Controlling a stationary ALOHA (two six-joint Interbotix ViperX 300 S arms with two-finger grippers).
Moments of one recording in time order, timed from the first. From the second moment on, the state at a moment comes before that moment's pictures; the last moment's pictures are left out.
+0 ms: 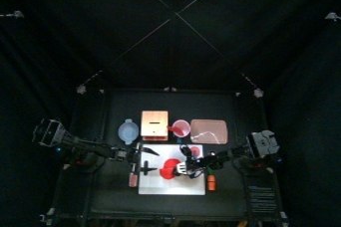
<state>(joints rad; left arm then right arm) -0.21 -0.24 1.03 -0.12 -0.62 0.22 0.18 0.20 0.70 0.06 -0.06 1.52</state>
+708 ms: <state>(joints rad) -0.21 -0.24 1.04 -0.12 -0.62 0.22 0.18 0.23 0.65 -0.01 0.01 1.51</state>
